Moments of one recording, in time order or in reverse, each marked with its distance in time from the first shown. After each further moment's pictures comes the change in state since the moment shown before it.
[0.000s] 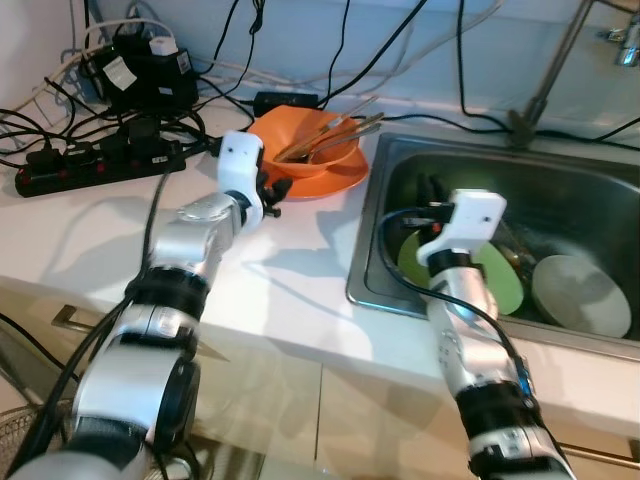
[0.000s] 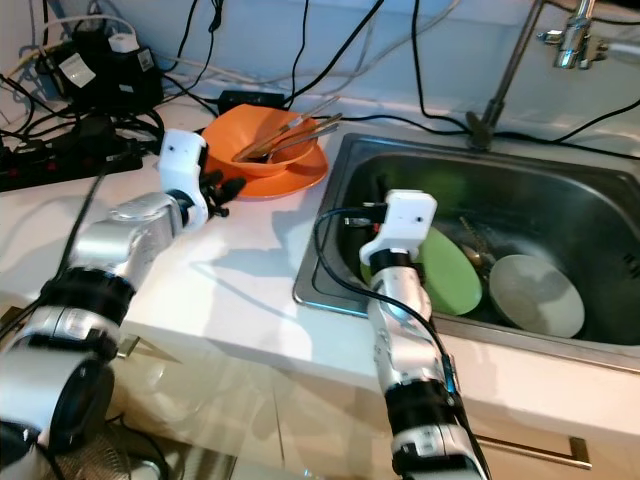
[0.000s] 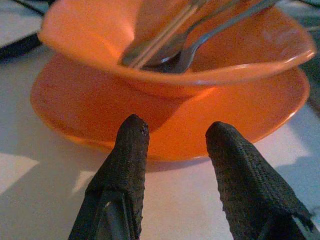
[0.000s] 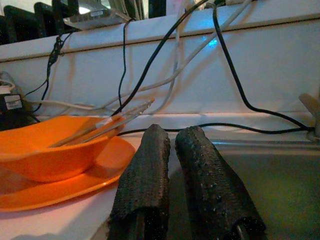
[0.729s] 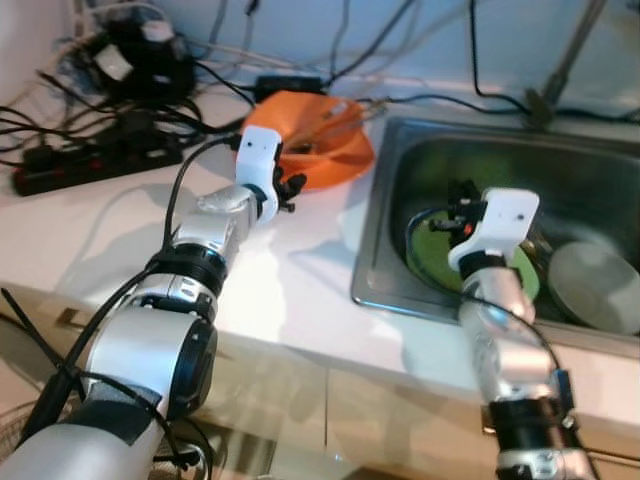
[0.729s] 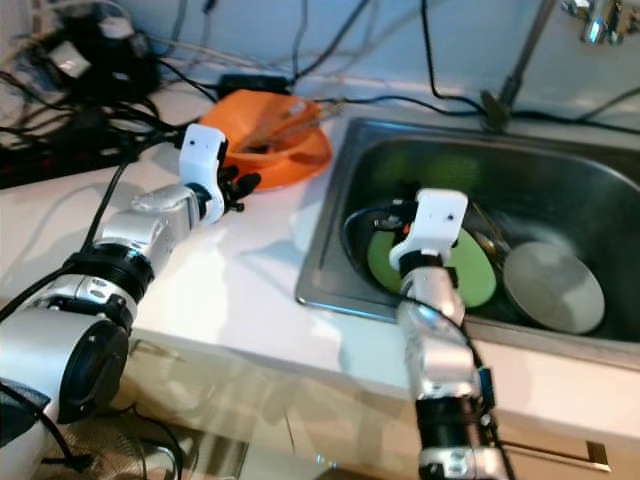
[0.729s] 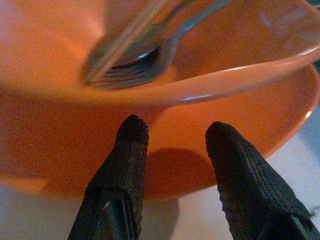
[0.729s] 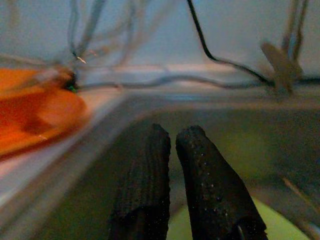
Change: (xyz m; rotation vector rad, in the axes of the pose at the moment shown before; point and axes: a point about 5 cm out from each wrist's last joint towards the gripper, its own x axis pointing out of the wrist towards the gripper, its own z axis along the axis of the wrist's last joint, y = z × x) left arm 0.014 -0.014 0.011 0.038 -0.029 -0.036; right arm 0.000 -0.030 0.013 -0.078 0.153 -0.088
